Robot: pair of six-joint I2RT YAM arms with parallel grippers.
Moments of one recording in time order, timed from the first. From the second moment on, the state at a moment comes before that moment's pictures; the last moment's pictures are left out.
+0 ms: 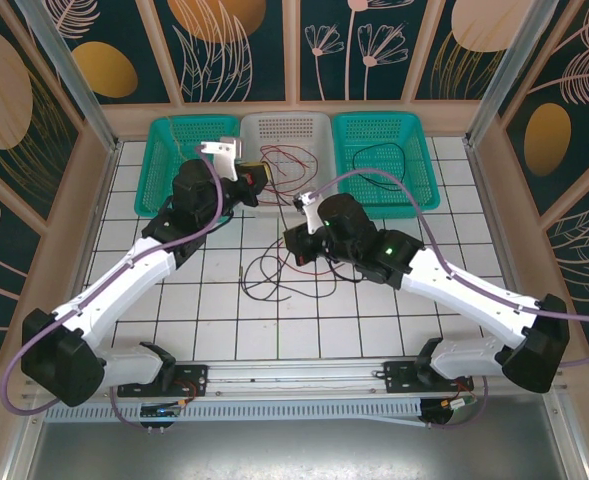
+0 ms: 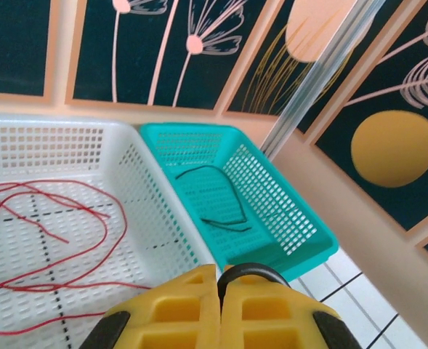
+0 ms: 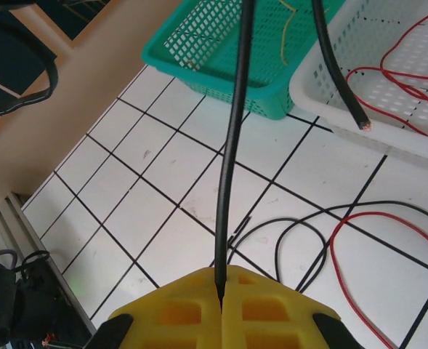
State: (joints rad) left arm -0.54 1.28 1.07 0.03 0.13 -0.43; right arm 0.96 1.25 1.12 -0.40 -0.06 0.41
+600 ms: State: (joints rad) left arm -0.54 1.16 0.95 -0.04 0.11 0.00; right arm 0.76 1.12 1.10 -0.48 -0.01 0.37
